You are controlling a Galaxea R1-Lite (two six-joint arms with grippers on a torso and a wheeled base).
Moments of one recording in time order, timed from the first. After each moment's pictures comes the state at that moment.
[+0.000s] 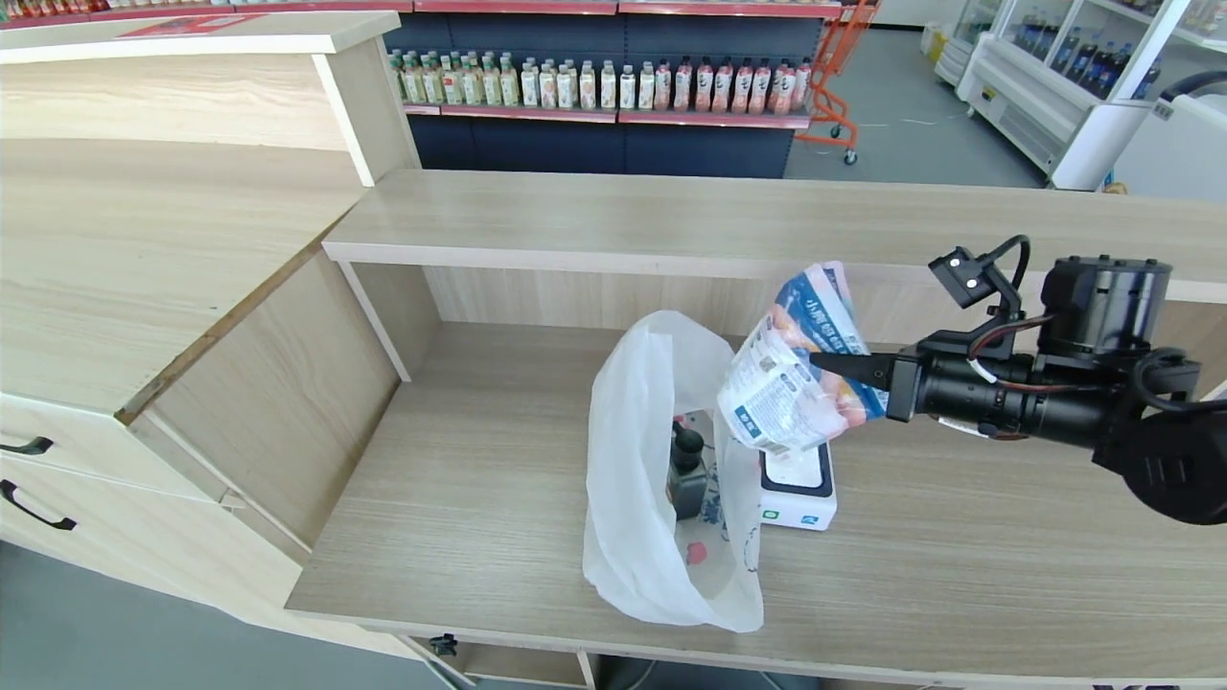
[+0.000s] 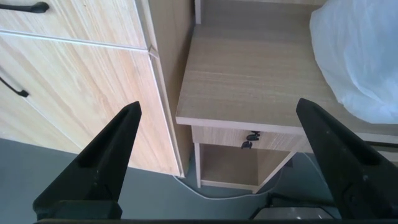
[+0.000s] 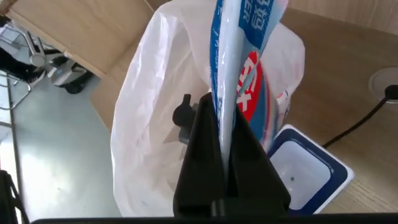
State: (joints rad) left arm 0.00 0.00 0.00 0.00 0.01 0.01; right arm 0.18 1.76 -0.84 -0.74 0.65 0.06
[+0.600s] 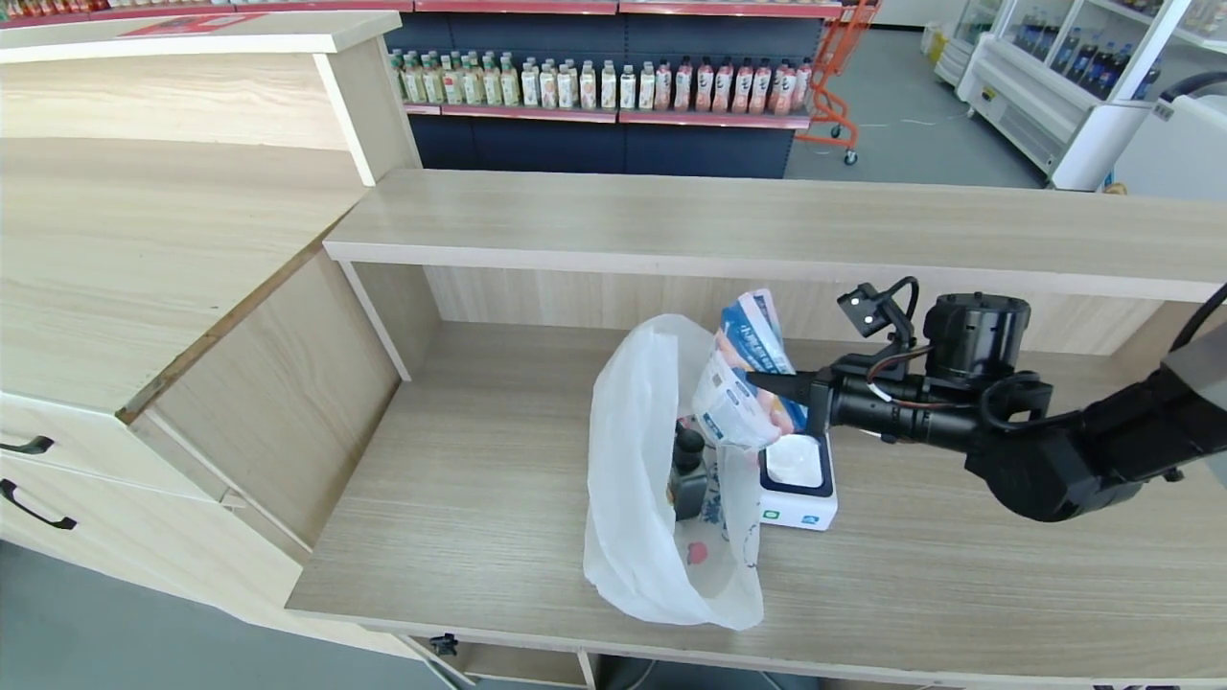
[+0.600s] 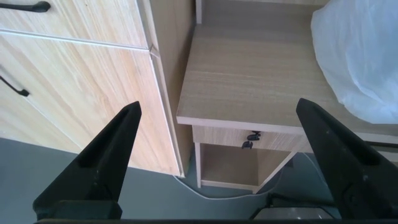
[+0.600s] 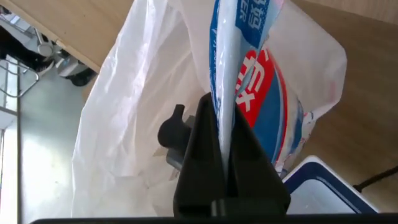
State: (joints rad) left arm 0.00 0.00 0.00 0.00 0.01 0.01; right arm 0.25 2.00 -0.93 -0.92 0.66 0.05
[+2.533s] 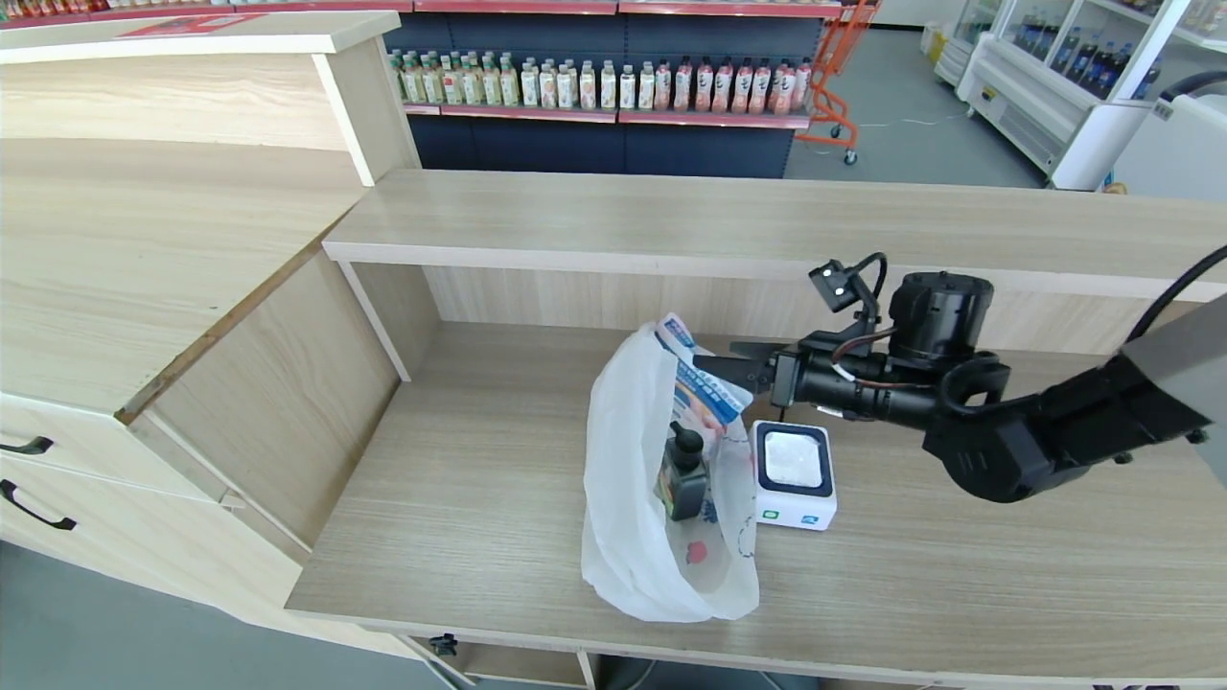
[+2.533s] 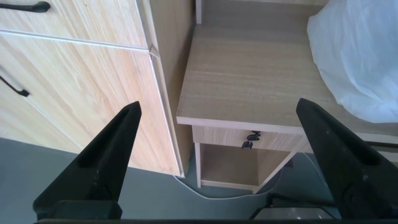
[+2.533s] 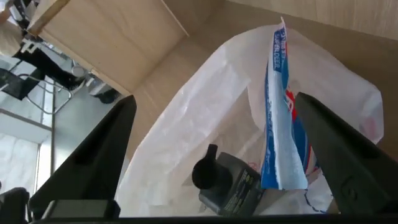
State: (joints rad) left arm 0.00 0.00 0.00 0.00 0.01 0.01; right arm 0.32 2.02 -1.03 -0.94 0.66 0.19
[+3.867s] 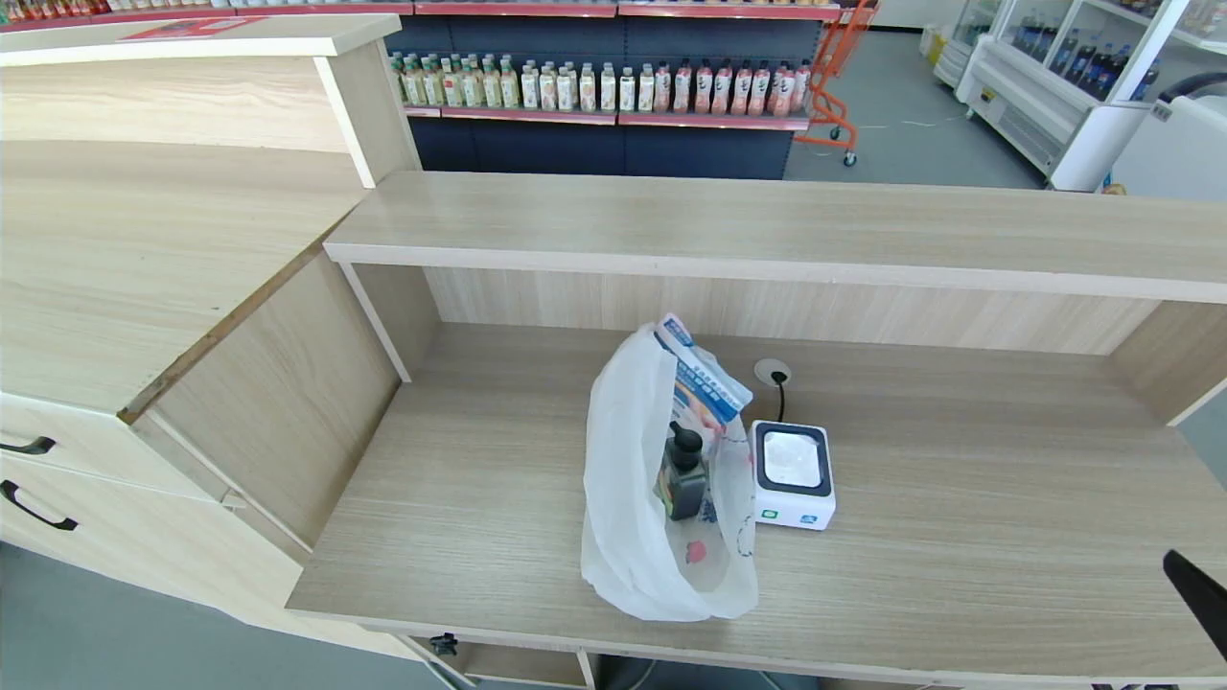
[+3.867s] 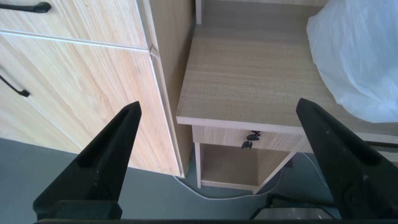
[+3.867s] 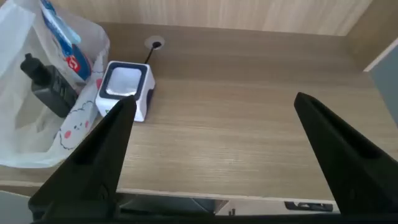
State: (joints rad) left arm 0.00 0.00 0.00 0.00 0.01 0.01; right arm 0.00 0.62 -0.03 -0.62 -0.04 -0.08
